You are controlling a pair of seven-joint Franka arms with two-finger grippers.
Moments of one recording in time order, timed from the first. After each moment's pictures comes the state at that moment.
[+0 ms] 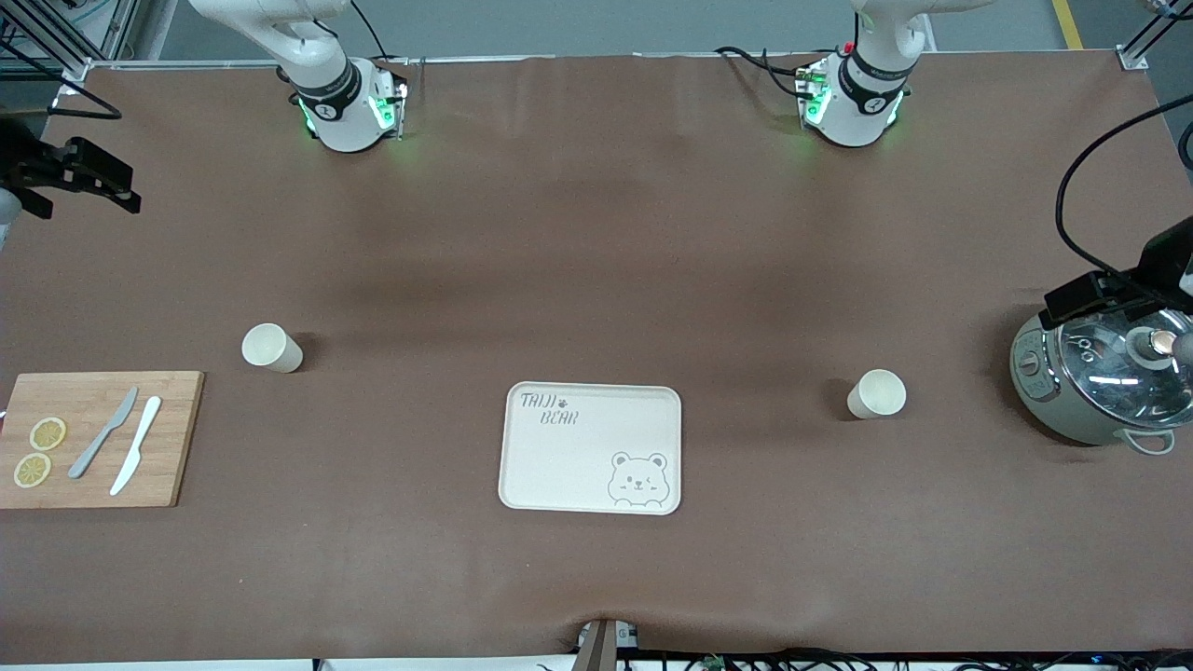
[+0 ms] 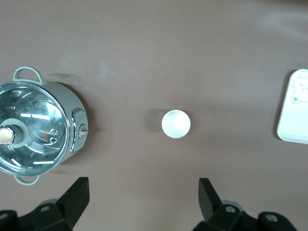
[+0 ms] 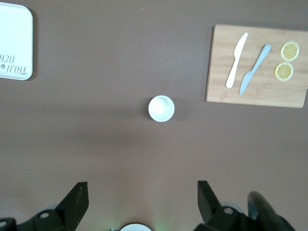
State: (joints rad) left arm 0.05 0.21 -0.08 -1.33 0.01 1.54 -0.11; right arm 0.03 -0.08 -0.06 -1.57 -0.03 1.45 -0.12
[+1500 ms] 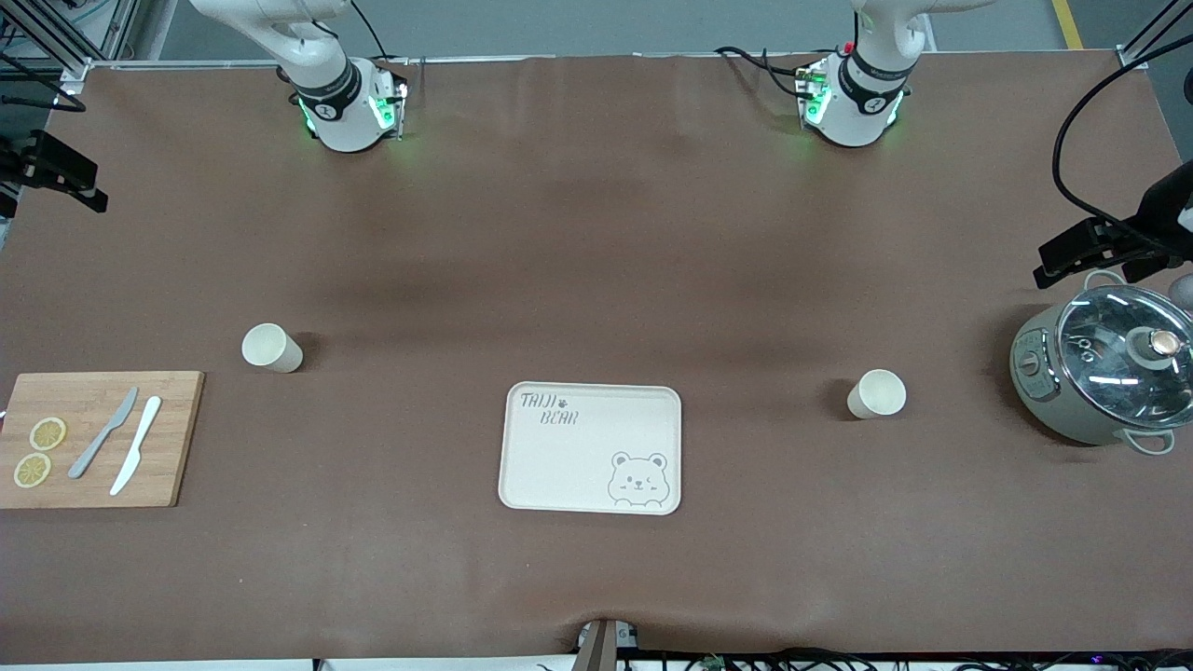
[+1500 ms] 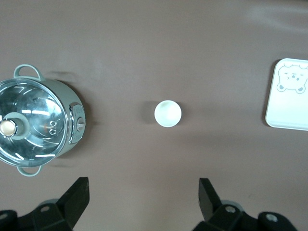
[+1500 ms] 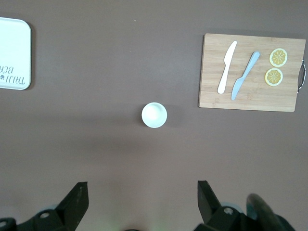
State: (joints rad) left arm 0.05 0.15 -0.11 -1.33 0.01 1.51 -0.11; right arm -0.01 -0.08 -0.06 -1.55 -0.02 1.46 -0.13
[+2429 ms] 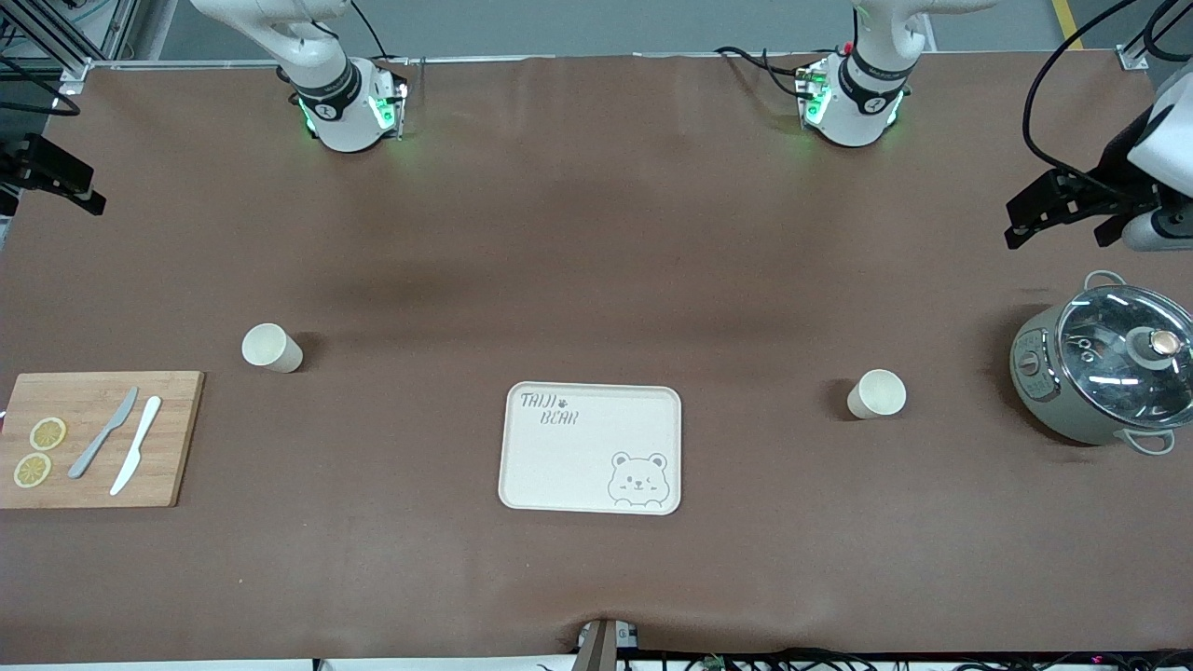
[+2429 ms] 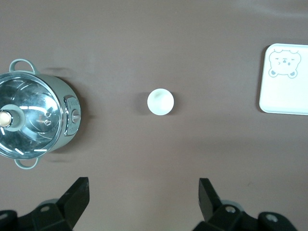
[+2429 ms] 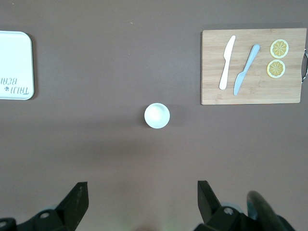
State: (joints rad) left arm -0.05 -0.03 -0.05 -1.54 0.01 1.56 -0.11; right arm -0.01 -0.08 -0.06 -1.55 0.00 1.46 -0.07
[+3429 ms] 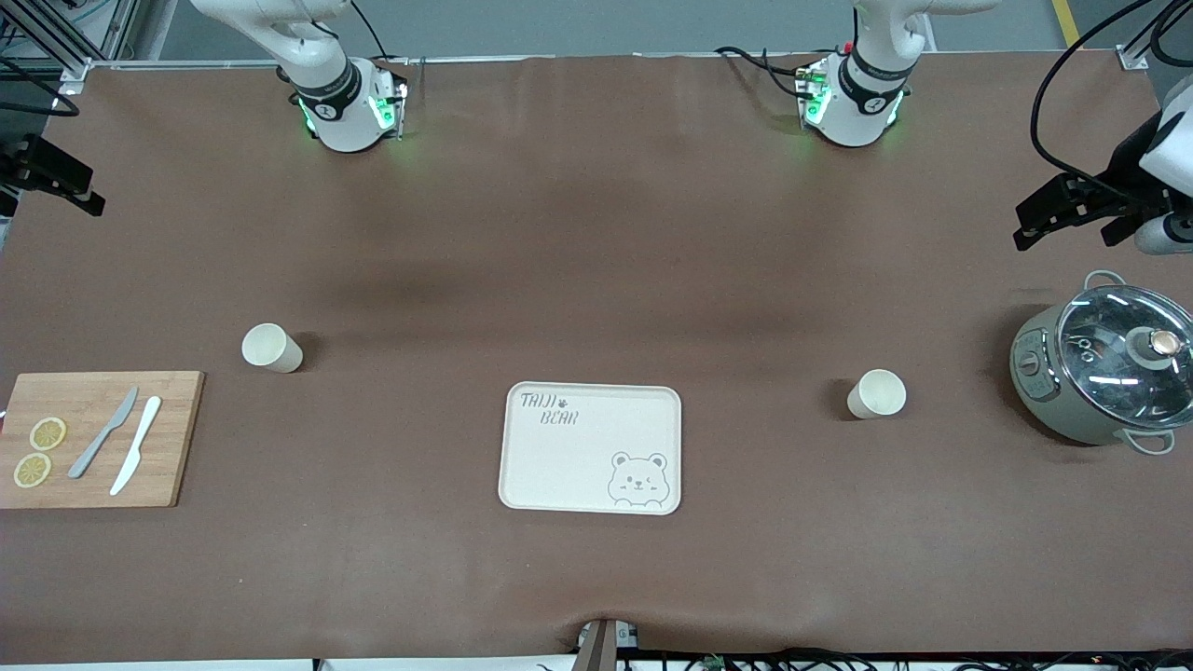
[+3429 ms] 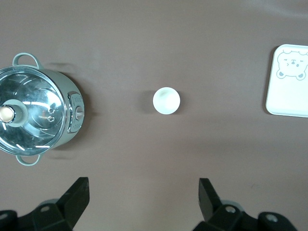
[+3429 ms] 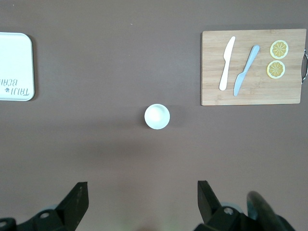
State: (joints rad) left arm -0.06 -0.03 -0.01 -1.56 0.01 1.57 -0.11; right arm -0.01 -0.08 -0.06 -1.55 0.00 1.47 -0.07
